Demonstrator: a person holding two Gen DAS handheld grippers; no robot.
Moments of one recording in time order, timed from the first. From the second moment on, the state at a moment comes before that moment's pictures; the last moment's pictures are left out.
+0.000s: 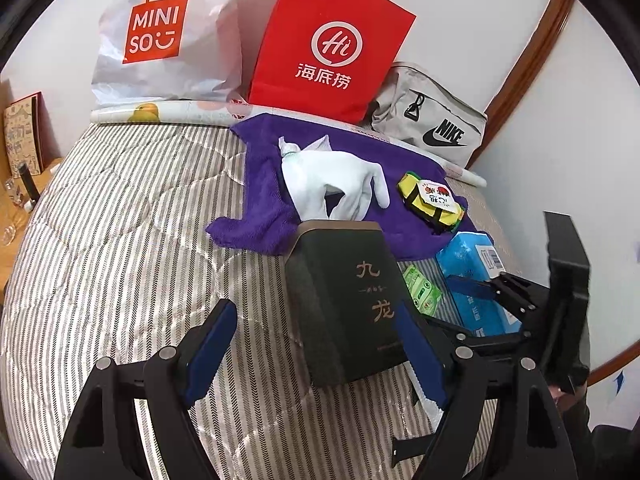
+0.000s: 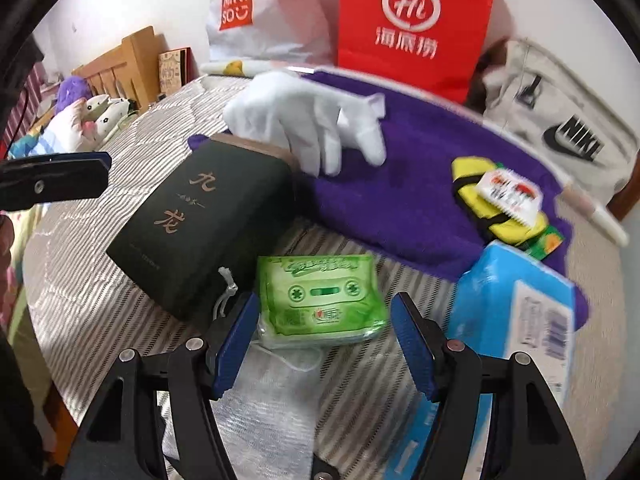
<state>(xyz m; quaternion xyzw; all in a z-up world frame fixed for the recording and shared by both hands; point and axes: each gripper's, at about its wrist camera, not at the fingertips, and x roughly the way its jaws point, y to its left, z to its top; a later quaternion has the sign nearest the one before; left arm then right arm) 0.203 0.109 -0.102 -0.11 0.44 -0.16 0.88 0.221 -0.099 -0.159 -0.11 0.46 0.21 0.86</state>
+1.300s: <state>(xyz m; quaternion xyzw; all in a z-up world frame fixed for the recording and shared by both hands) 0.158 0.098 -0.107 -0.09 0.45 -0.15 0.88 0.193 -0.124 -0.125 -0.07 0.42 0.20 0.88</state>
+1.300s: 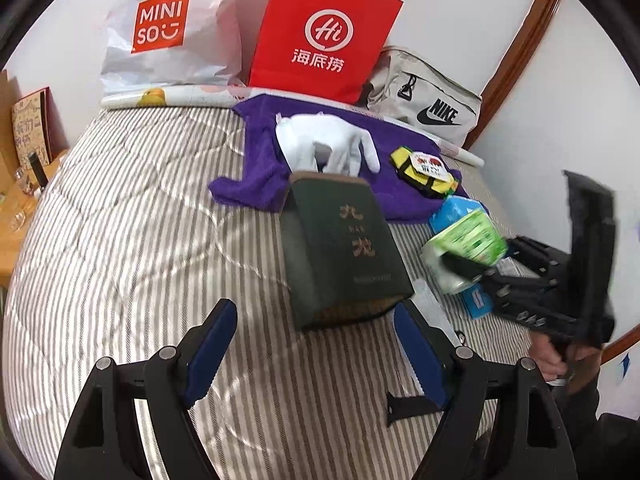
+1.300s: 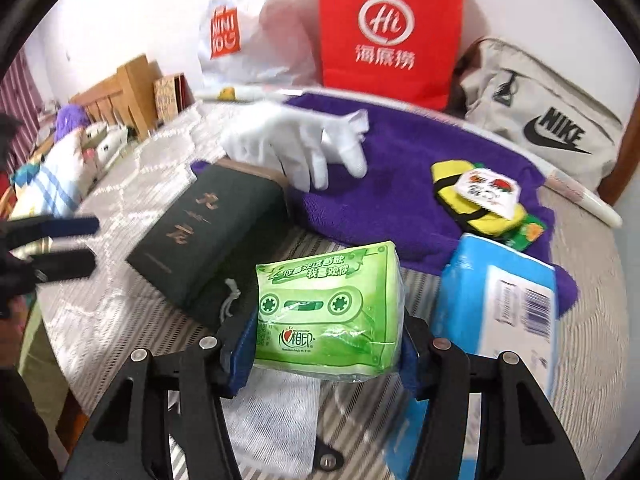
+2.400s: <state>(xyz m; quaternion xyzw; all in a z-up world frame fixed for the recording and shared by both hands) 0.072 -0.024 -0.173 -0.02 0.52 -0.21 0.83 0.081 -0.250 -0.149 0.03 0.42 0.16 0.90</state>
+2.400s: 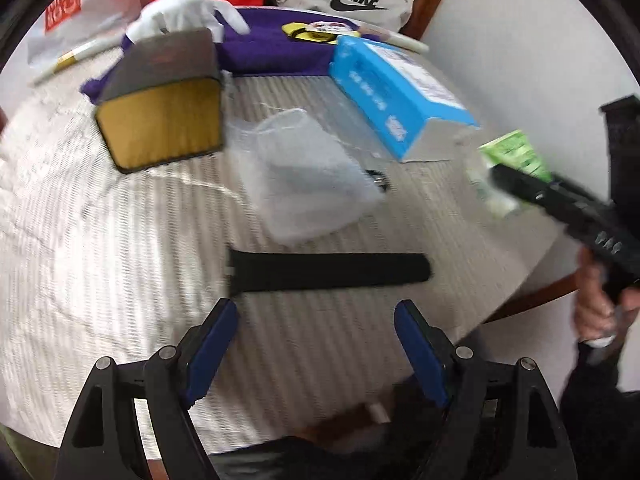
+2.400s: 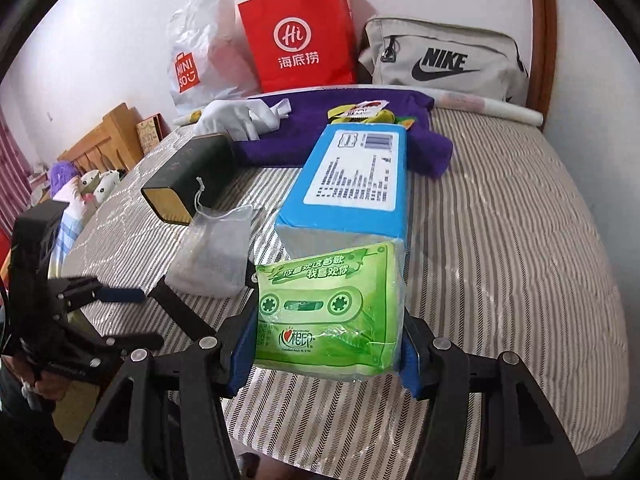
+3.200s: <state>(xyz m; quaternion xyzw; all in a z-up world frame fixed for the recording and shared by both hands) 0.088 -0.055 -0.183 0.06 0.50 -0.08 0.86 0.071 -0.280 -0.155 0.07 0.41 0.16 0.89</state>
